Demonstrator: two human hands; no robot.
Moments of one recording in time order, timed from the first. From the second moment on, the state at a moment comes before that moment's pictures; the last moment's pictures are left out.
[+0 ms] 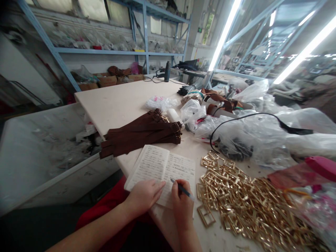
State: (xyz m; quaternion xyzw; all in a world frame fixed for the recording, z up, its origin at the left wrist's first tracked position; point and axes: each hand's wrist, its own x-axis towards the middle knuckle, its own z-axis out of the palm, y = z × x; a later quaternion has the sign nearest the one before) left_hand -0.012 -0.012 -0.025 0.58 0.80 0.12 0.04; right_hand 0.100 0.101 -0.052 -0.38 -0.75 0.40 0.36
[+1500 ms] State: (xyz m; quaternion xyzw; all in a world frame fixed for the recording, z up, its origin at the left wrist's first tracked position) left_hand -0.011 -0.010 -0.023 0.58 0.80 0.13 0.05; right_hand 0.102 0.101 -0.051 -0.37 -0.75 0.42 0.35
